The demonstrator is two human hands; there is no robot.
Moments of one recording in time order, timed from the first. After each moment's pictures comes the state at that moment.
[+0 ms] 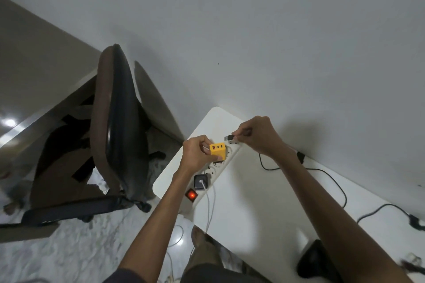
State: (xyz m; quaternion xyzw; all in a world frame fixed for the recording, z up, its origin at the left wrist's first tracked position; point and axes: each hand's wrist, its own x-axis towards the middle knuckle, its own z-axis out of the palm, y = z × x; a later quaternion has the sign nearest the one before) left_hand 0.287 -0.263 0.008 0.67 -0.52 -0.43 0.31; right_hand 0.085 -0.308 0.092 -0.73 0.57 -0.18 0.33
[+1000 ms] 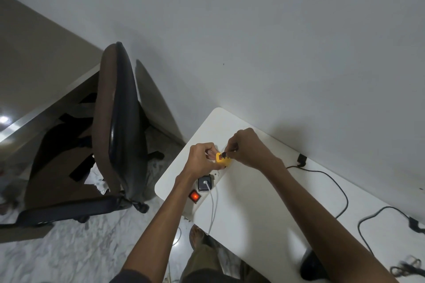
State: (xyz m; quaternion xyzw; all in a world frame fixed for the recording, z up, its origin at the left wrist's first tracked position) left_hand 0.290 -0.258 -0.014 0.63 -0.57 -0.44 0.28; right_hand 0.126 -0.290 0.076 -0.79 0.54 -0.05 0.27
